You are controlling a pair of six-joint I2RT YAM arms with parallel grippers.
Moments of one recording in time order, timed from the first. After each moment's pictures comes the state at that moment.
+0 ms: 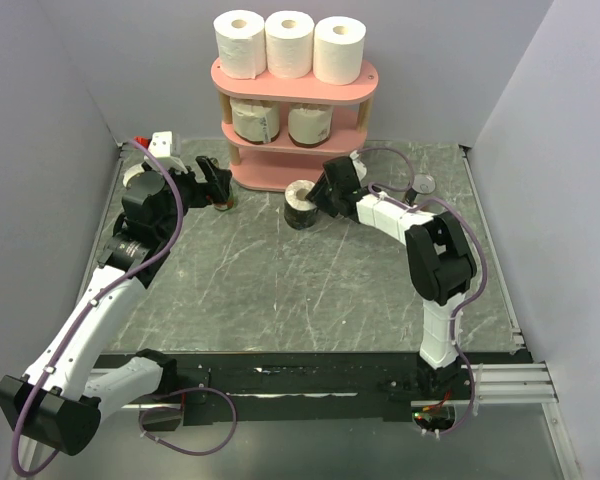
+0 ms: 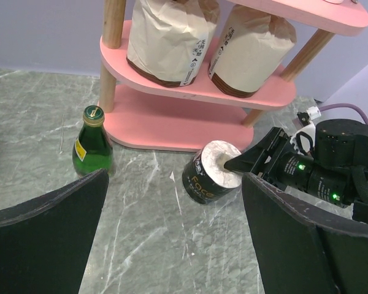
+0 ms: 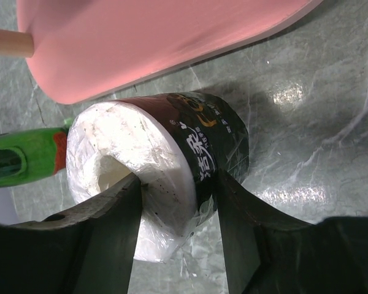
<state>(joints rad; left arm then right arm) -0.34 1.02 1.06 -0.12 -0.08 -0.34 0.47 1.98 1.44 -0.18 0.12 0.96</state>
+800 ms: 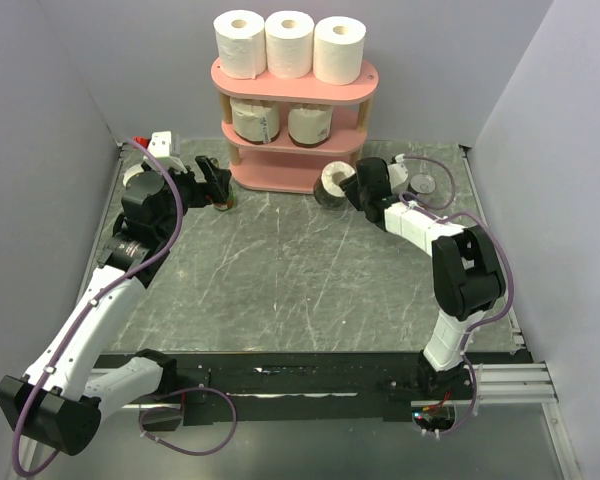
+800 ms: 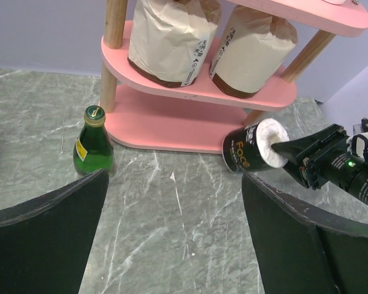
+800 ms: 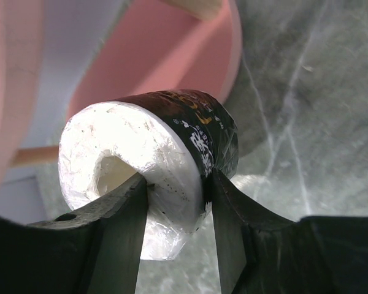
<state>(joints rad) -0.34 1.02 1.06 -0.12 -0.08 -0.34 0.35 1.79 1.22 -0.01 0.28 1.10</state>
